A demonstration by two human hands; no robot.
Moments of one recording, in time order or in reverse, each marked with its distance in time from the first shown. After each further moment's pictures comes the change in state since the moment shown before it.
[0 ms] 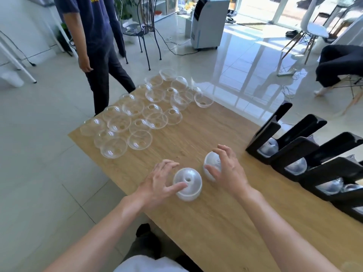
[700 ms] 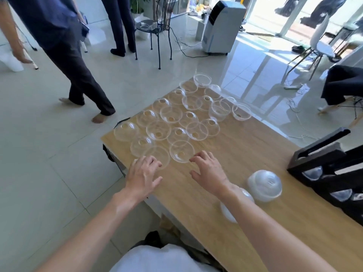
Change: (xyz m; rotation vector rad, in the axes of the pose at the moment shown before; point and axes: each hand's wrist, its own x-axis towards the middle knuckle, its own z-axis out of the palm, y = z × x) left_hand -0.009 -0.167 -0.121 0.440 0.258 0.016; right_hand 0.092 -0.170 0.123 -0.281 -0.215 -0.205
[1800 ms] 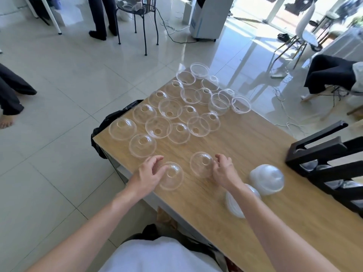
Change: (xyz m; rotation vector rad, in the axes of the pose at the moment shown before) left_hand 0.015 -0.040 0.024 -0.775 -0.229 -0.283; right_hand 0.005 0.012 0.017 0.433 -0.023 0.737
